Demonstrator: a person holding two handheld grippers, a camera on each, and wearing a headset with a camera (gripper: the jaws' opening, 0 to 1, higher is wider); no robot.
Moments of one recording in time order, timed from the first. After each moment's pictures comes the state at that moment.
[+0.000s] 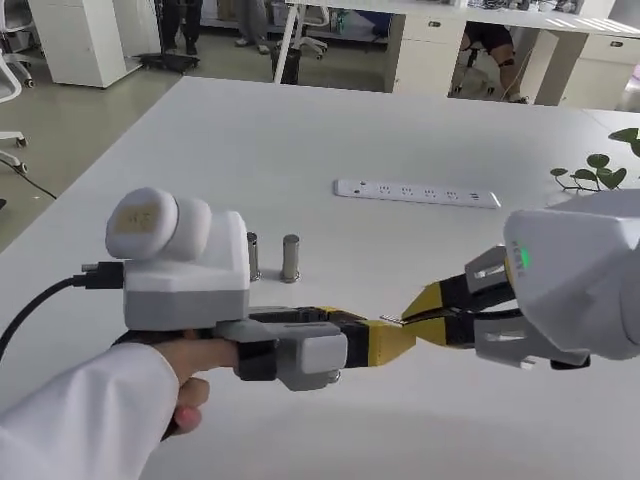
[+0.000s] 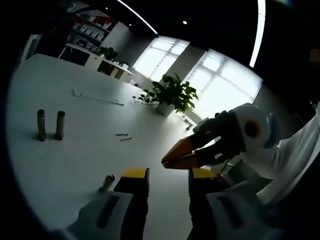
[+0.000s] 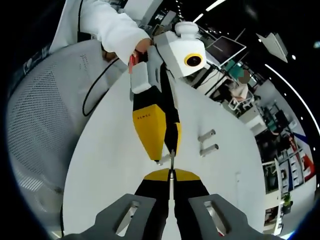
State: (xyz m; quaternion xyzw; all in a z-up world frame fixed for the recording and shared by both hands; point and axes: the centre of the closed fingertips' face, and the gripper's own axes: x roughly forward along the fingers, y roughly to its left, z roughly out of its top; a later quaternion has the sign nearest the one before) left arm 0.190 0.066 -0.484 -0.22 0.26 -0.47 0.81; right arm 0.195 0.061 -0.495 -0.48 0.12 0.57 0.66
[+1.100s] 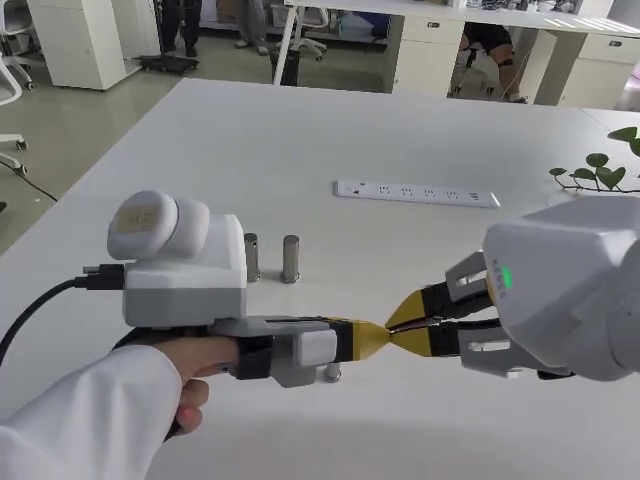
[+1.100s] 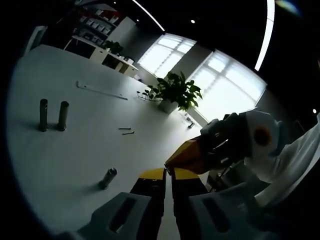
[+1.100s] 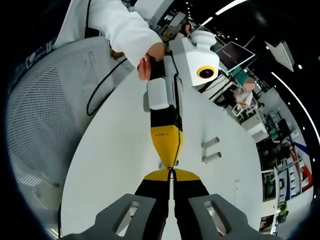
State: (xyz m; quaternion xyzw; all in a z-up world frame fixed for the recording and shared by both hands) left arm 0.188 0.068 -0.491 -0.23 0.29 -0.46 0.81; right arm 0.186 0.071 -0.495 -0.50 0.10 0.58 0.64
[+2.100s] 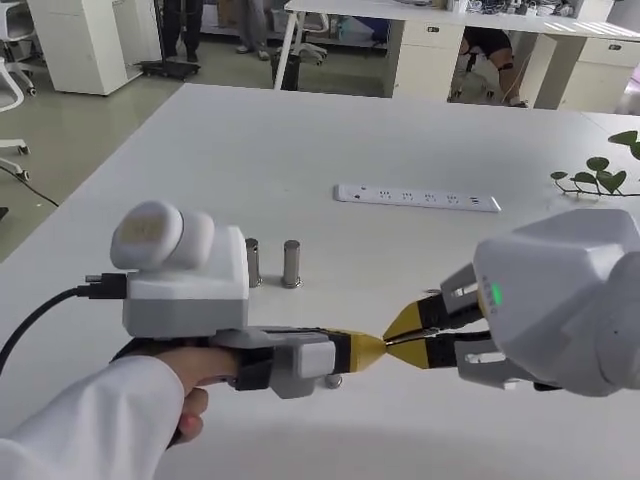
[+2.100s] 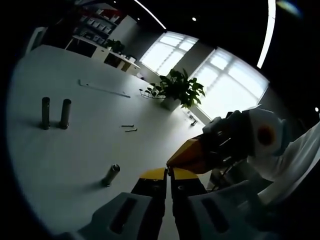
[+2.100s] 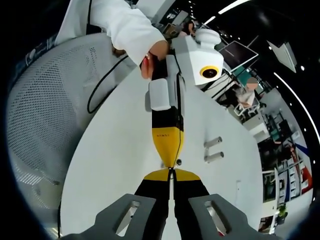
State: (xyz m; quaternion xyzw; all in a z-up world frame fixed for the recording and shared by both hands) left arm 0.188 0.071 -0.501 -0.22 0.30 -0.45 0.81; right arm 0.186 0.074 -0.502 -0.51 0.11 0.58 0.63
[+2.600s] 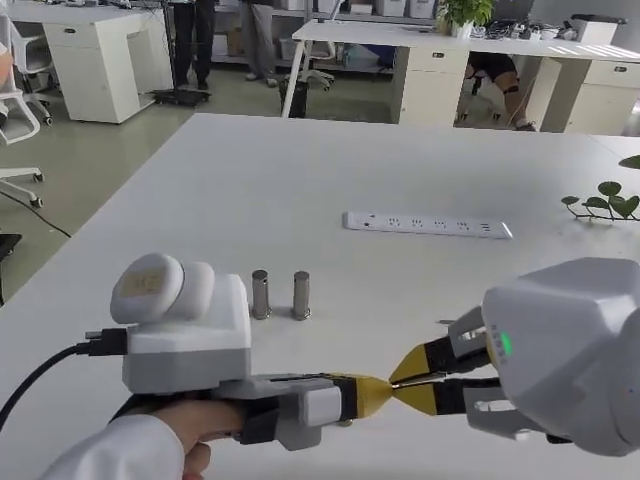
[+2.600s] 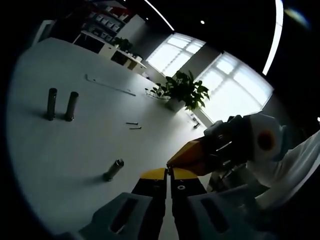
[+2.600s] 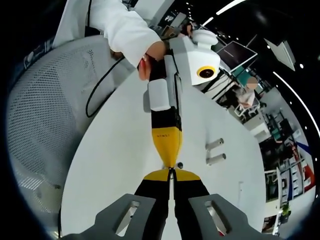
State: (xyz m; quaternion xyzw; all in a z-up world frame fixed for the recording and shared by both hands) left arm 0.189 0.079 -0.504 -0.24 0.31 -0.43 0.81; right arm 0.186 0.080 -0.505 -0.49 0.11 0.59 0.63
